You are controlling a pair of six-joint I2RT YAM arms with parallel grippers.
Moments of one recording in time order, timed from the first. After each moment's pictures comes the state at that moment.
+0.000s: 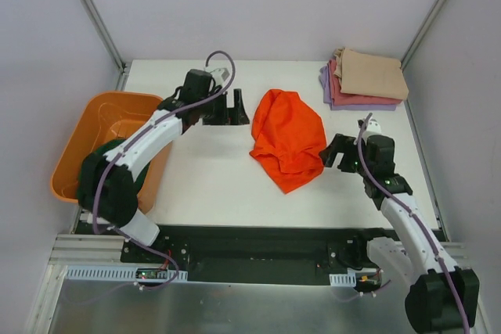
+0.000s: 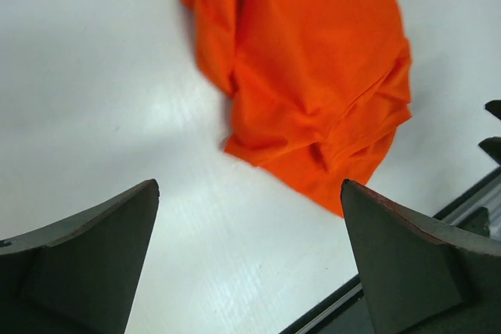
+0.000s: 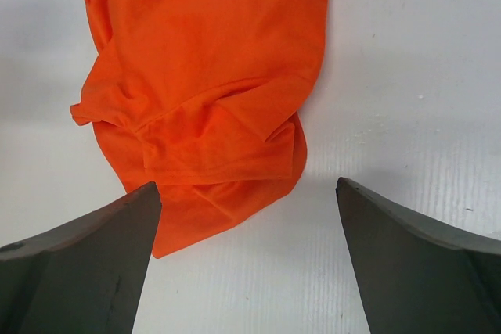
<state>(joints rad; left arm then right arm) -0.42 1.64 1.36 -0.44 0.37 -0.41 0.15 0.80 0.51 -0.24 -0.19 0.34</state>
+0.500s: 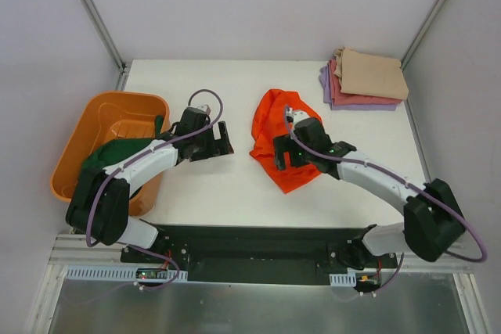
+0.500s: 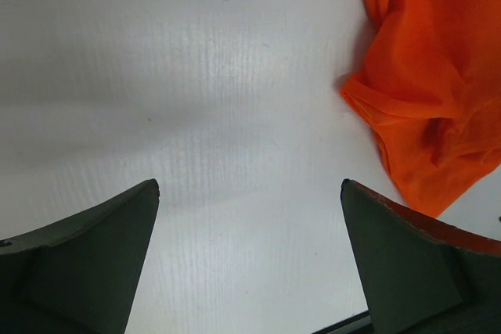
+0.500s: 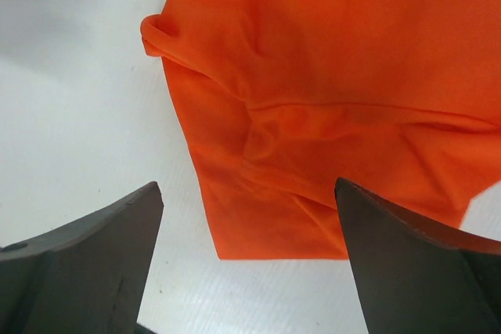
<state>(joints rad) -0.42 1.42 0.85 -0.31 0.14 -0.59 0.63 1.29 0.82 -0.30 -0.02 0.27</state>
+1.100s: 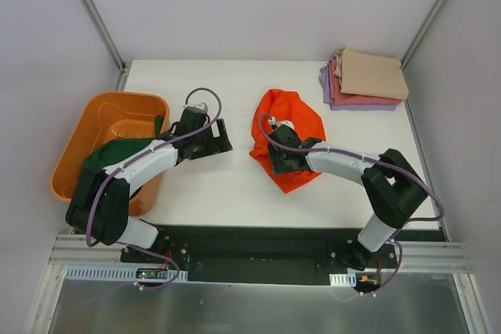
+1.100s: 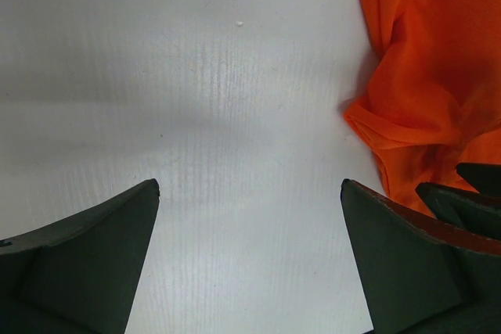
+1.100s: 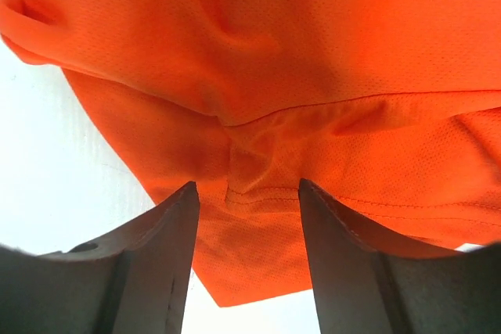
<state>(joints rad) -0.42 1.42 0.83 -0.27 0.07 -0.62 0.78 1.66 0.99 -0.42 0.25 0.43</state>
